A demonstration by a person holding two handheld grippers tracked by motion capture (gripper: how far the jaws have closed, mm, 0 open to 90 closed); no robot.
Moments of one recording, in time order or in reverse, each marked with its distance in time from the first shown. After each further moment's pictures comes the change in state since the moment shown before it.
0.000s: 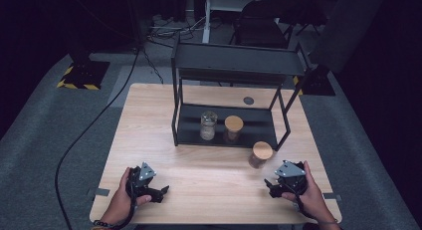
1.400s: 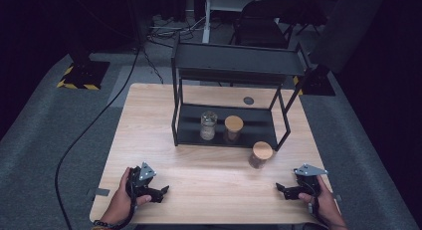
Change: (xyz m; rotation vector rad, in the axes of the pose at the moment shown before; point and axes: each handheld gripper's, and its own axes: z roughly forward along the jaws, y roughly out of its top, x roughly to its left) left arm 0.000 0.000 0.000 0.000 0.000 0.000; right arm -0.039 -0.060 0.012 -0.017 0.180 0.287
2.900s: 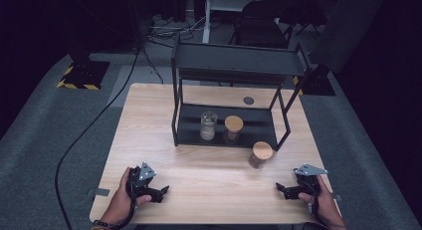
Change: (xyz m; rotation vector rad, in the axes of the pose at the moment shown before) left arm 0.000 0.000 0.000 0.000 0.000 0.000; right arm 0.000 0.000 0.000 0.001 -0.002 0.004
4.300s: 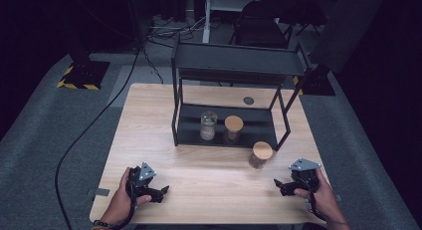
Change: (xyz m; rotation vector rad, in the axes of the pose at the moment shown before) left arm 0.000 0.000 0.000 0.000 0.000 0.001; right arm 0.025 0.043 -0.018 0.076 -0.089 -0.110
